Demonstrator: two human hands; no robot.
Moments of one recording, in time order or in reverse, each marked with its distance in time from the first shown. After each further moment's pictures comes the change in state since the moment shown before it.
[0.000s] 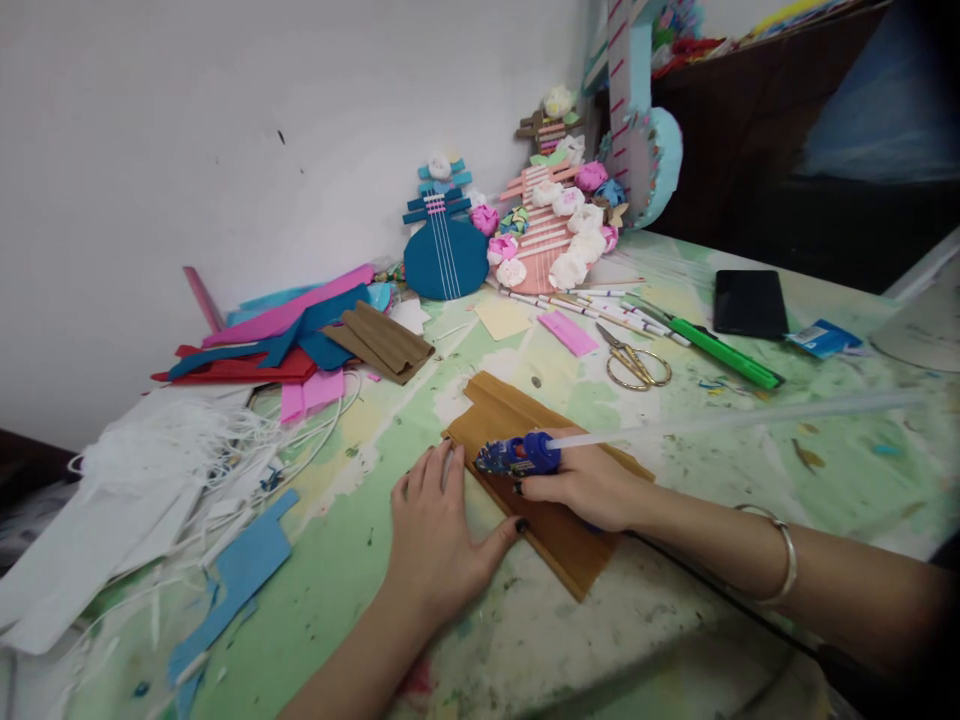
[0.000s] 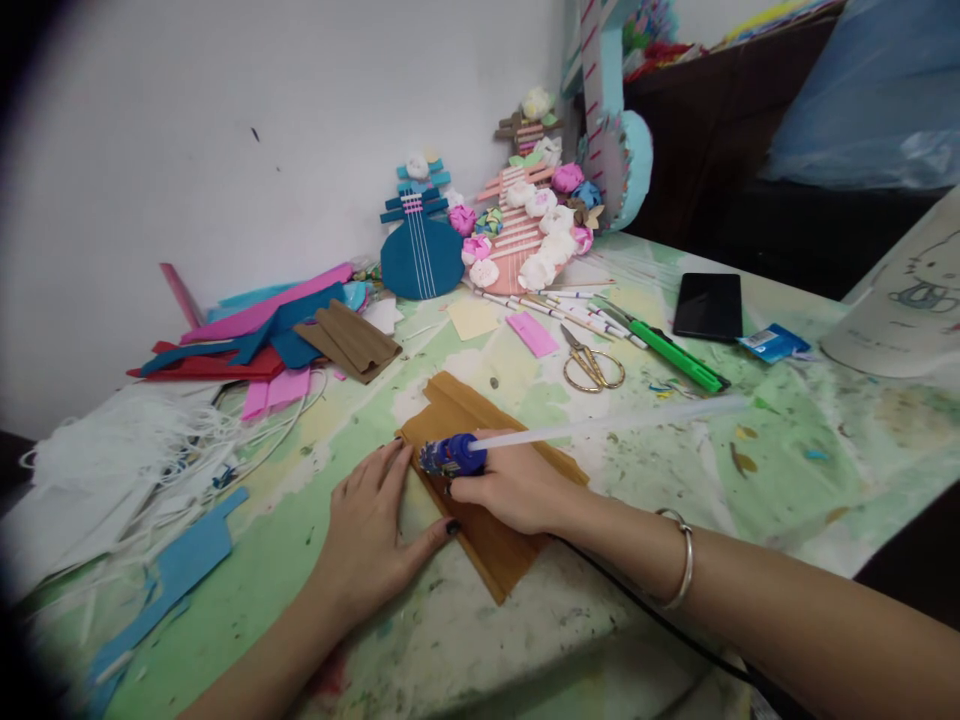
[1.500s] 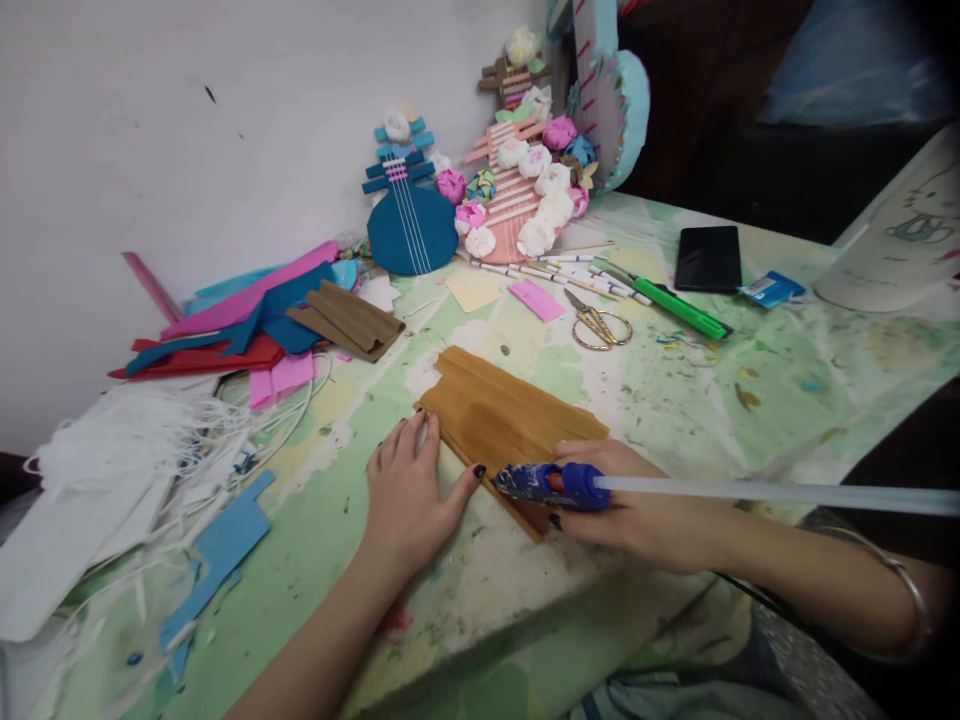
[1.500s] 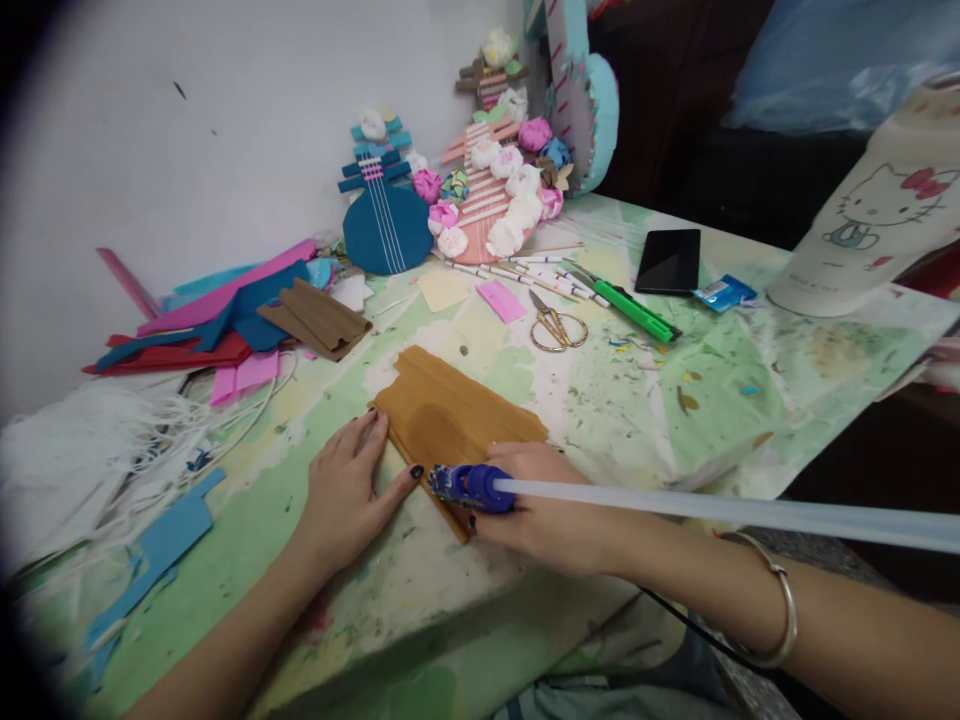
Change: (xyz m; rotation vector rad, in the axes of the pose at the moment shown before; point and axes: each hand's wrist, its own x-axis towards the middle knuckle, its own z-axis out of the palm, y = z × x) left_hand 0.001 0.003 0.001 0.141 -0.068 -0.019; right_hand -0.077 -0.020 -0.019 -0.330 -0.121 0.066
